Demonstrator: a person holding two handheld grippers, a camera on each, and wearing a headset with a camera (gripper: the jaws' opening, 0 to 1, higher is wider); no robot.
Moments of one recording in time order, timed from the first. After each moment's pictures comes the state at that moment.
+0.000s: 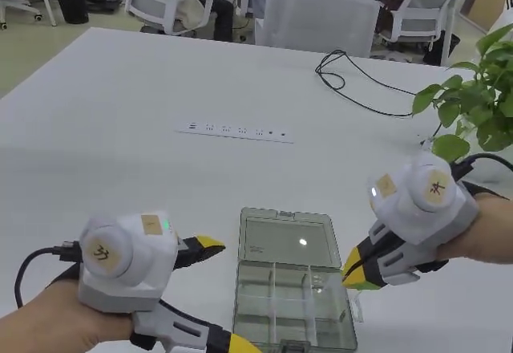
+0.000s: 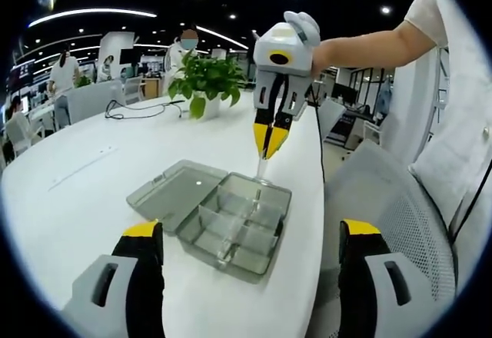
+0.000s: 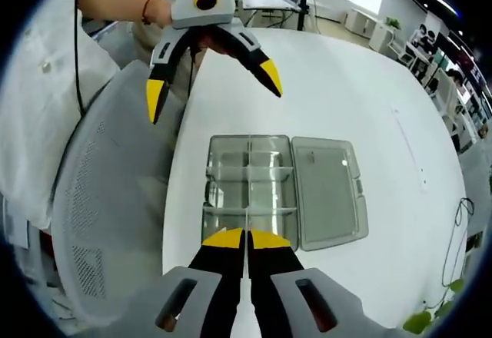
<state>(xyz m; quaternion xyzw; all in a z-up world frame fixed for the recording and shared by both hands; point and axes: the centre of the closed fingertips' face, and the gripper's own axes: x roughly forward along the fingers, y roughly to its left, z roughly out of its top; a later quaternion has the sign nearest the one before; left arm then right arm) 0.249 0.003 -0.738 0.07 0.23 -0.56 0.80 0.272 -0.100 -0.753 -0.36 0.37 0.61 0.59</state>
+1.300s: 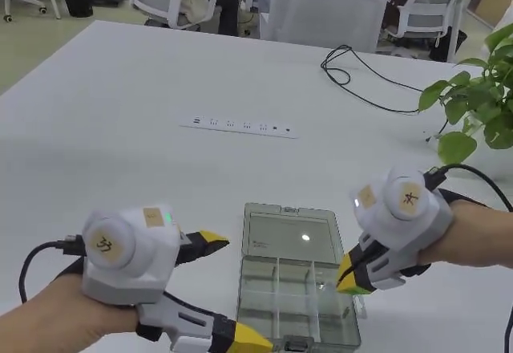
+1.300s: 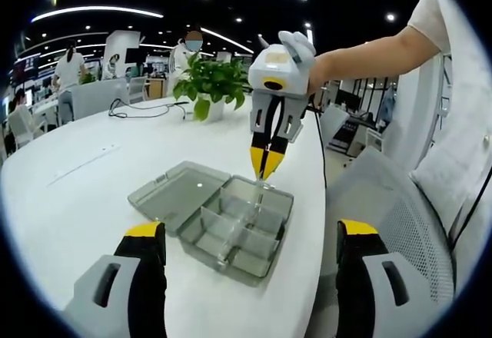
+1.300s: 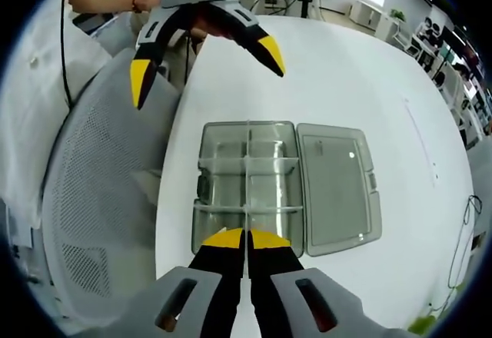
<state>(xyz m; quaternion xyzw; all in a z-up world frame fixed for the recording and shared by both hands) 0.253 0.003 -0.736 0.04 0.22 -0.55 0.80 0.277 -0.098 -0.778 -0.37 0.40 0.61 0.58</state>
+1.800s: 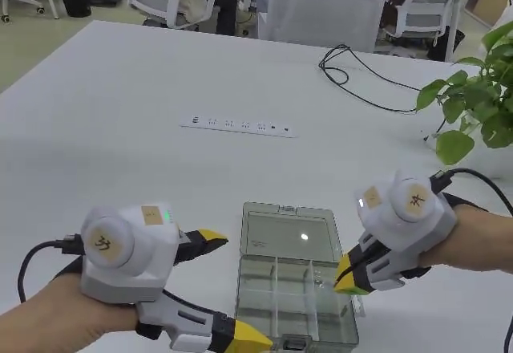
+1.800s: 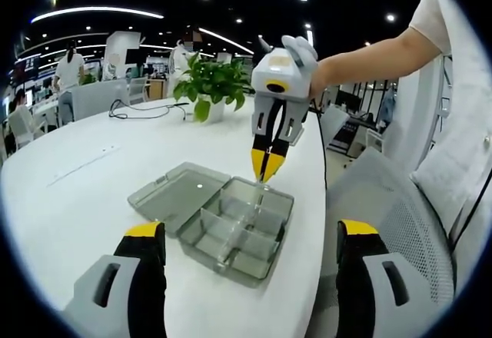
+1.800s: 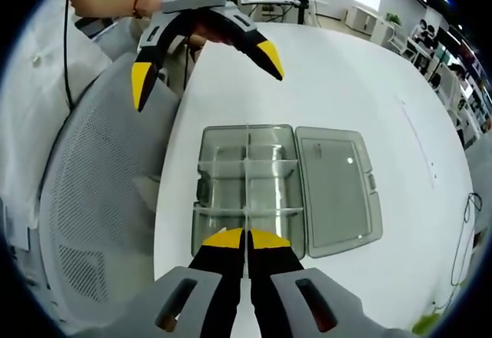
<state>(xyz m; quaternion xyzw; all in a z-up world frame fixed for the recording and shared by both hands) 0.253 0.002 -0.735 0.05 0.22 -0.55 0.80 0.274 -0.096 -0.780 -0.35 0.38 0.62 0.59</state>
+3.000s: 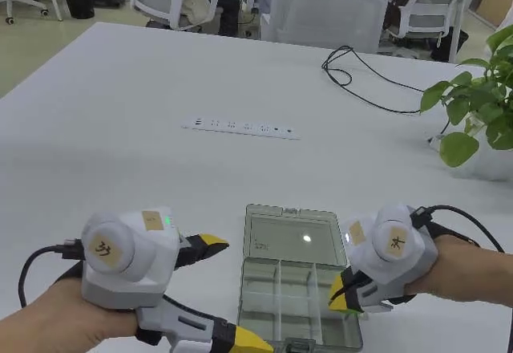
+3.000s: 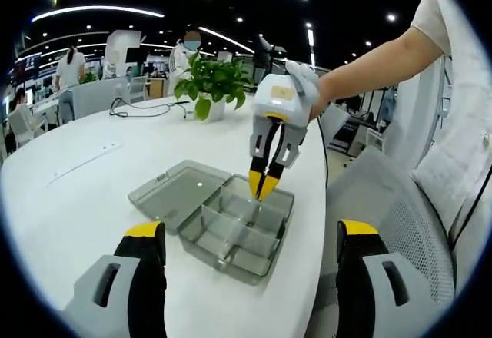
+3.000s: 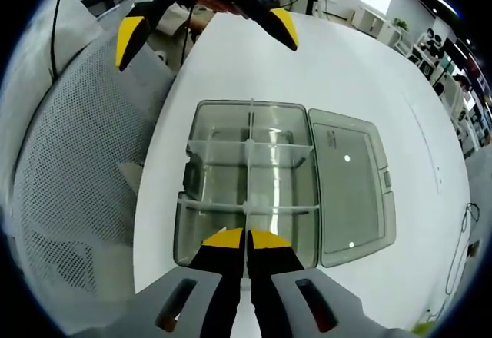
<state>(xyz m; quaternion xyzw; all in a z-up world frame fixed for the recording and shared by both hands) 0.253 0.005 -0.738 0.05 0.23 -0.55 0.80 0.274 -0.095 -0.819 -0.39 0.37 0.61 0.58</state>
